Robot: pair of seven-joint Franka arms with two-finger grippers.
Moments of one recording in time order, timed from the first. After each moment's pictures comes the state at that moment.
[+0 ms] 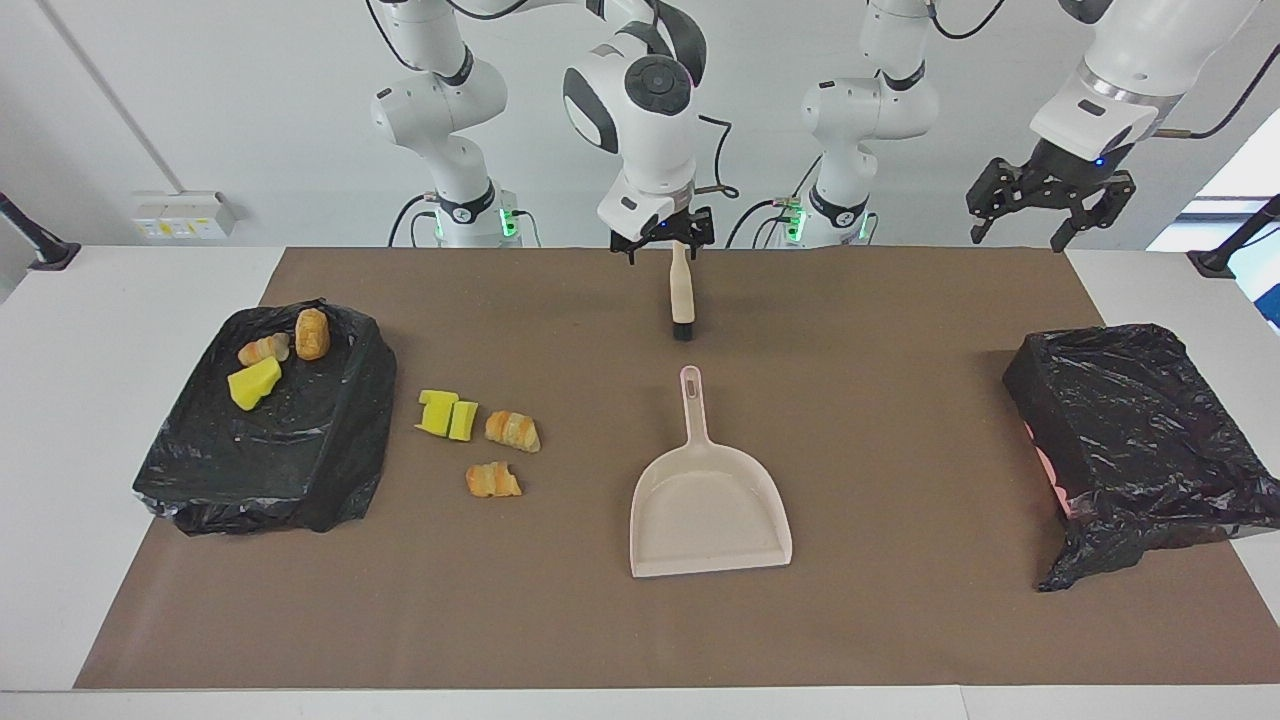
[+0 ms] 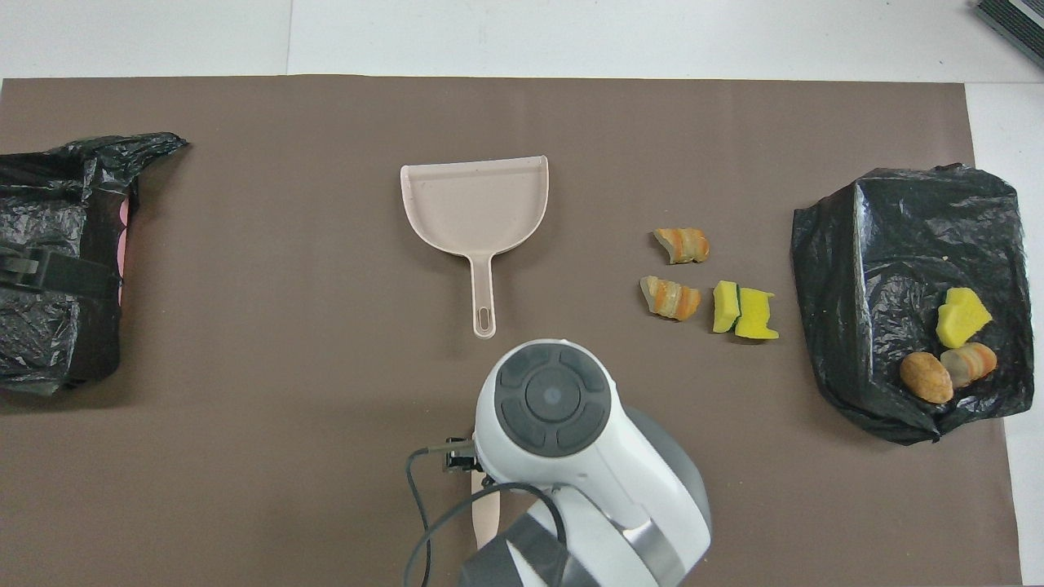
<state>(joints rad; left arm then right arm) -0.09 -0.02 -0.01 -1.51 -0.01 1.49 0.14 0.57 0.03 0.18 -1.92 0.22 1.84 0.66</state>
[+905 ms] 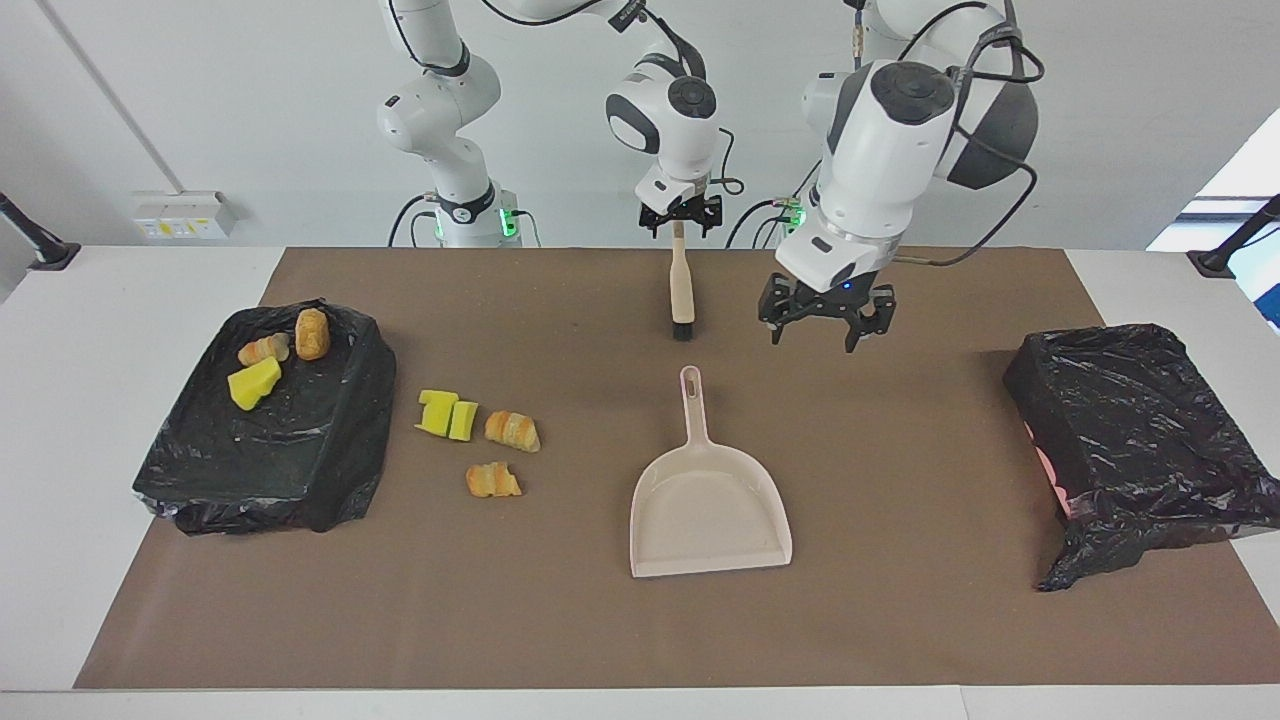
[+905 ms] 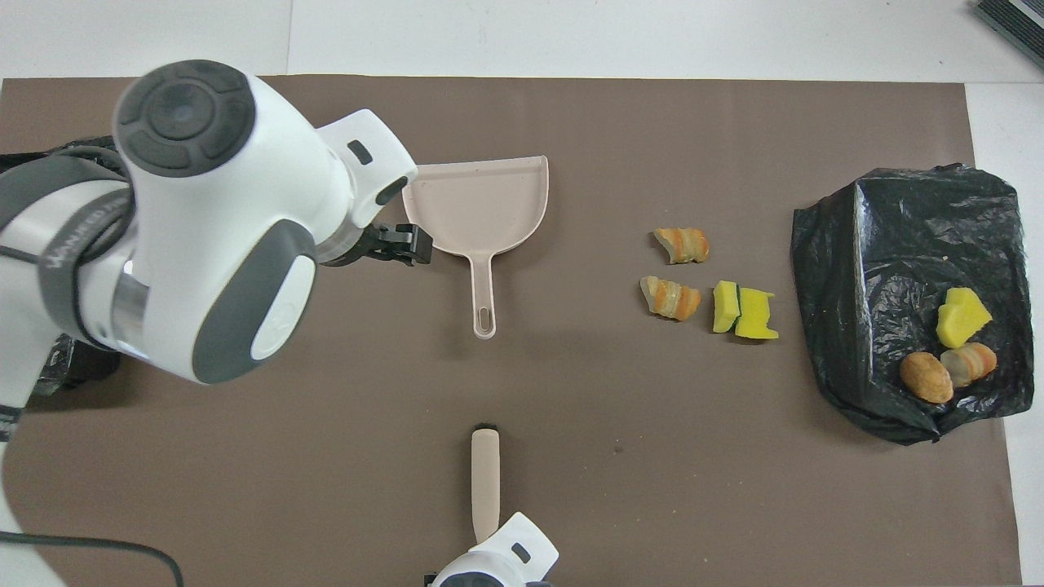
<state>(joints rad) -0.46 0.23 -0.03 -1.52 -0.01 1.80 -0.30 0.87 0.00 0.19 -2.30 0.25 2.19 0.92</state>
